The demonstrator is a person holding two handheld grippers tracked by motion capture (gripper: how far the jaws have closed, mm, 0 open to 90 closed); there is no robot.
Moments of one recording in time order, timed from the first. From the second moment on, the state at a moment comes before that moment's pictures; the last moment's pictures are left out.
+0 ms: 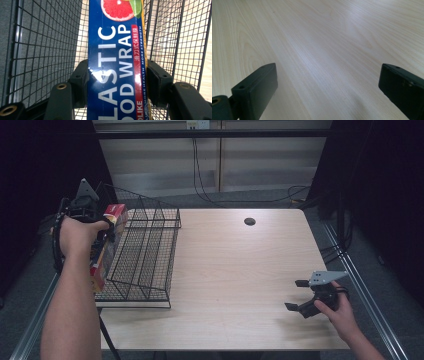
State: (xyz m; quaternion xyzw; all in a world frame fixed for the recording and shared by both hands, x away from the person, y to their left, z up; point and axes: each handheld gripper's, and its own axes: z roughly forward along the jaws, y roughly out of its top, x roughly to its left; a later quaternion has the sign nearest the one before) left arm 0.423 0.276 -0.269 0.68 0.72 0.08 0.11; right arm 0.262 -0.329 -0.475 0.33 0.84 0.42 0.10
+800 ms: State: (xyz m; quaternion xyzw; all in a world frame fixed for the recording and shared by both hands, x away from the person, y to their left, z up) left arm 0.429 0.280 -0.286 0.69 0.72 0.06 0.10; right arm 0.262 -0.328 -0.477 0.33 0.84 0.42 0.10
